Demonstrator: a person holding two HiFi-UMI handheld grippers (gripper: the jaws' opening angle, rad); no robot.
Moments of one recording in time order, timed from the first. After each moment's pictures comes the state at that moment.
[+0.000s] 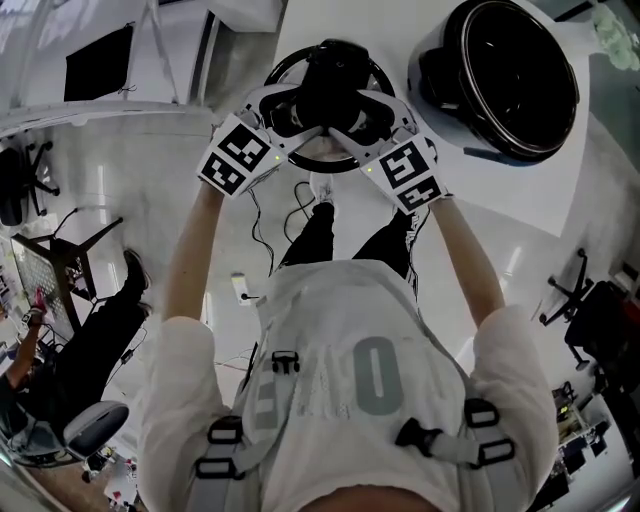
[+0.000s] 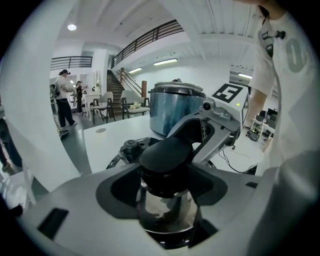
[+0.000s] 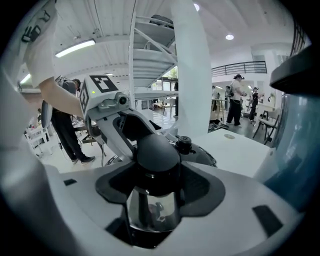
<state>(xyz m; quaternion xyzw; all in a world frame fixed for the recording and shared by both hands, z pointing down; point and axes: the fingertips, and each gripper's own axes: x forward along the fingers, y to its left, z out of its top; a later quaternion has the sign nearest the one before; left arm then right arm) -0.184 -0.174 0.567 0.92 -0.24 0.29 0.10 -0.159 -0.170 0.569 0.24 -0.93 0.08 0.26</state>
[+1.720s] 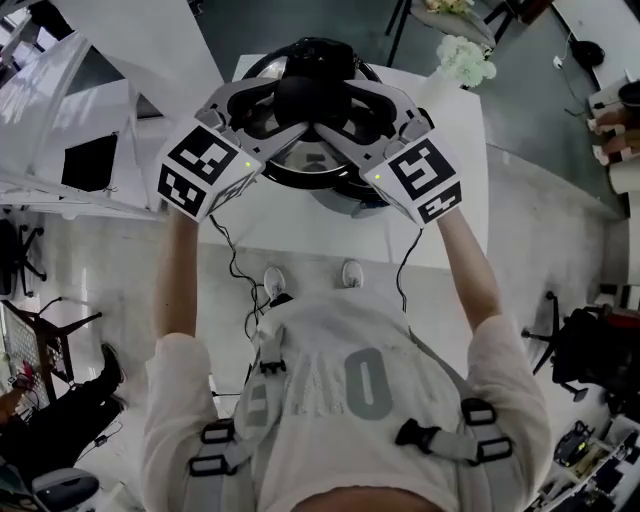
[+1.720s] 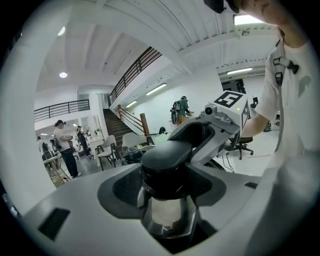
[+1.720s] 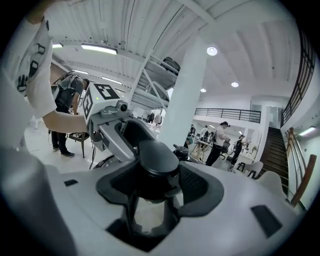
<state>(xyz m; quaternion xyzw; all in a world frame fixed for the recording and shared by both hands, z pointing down) -0.026 -0.230 0.286 0.93 -0.29 0.20 -0.07 0.000 -0.223 0.287 0.30 -0.93 -0.11 0.18</state>
